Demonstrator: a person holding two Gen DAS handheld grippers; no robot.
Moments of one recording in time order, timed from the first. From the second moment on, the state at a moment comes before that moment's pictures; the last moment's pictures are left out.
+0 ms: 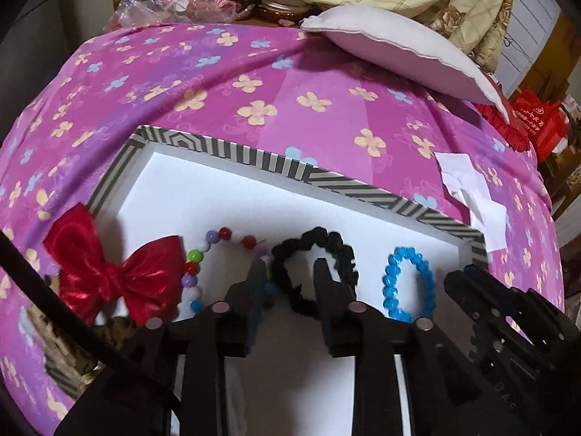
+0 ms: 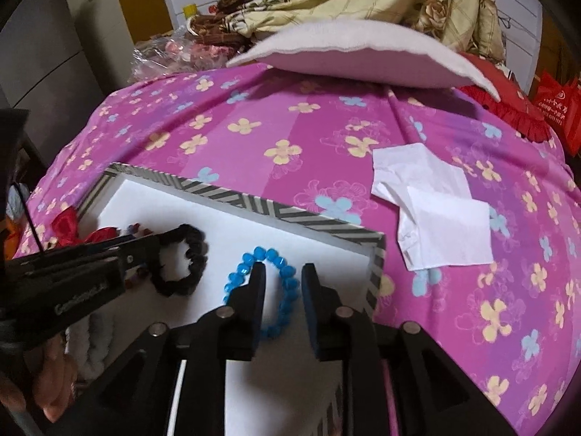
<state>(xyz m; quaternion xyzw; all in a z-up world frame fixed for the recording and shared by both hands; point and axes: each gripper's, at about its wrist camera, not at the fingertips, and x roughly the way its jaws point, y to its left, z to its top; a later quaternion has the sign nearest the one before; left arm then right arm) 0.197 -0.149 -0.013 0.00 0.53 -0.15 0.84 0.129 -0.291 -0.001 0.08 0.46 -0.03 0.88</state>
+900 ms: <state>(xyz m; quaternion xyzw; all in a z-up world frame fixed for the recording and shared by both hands) 0.013 -0.058 0.052 0.05 0.41 -0.12 0.90 -0.045 -0.219 0.053 0.09 0.41 0.01 0.91</state>
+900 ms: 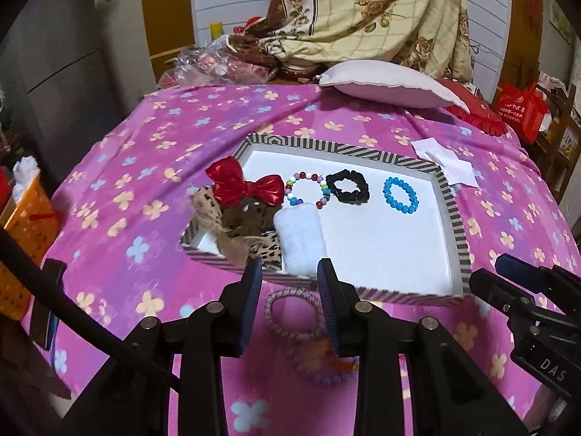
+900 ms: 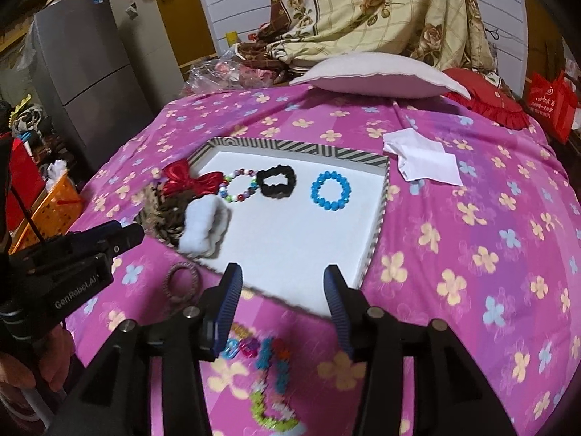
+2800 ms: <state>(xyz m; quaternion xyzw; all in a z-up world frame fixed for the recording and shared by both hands) -0.003 -0.027 0.016 -0.01 0.49 -0.14 0.86 -0.101 -0.217 -0.009 0.06 0.48 0.03 0.88</state>
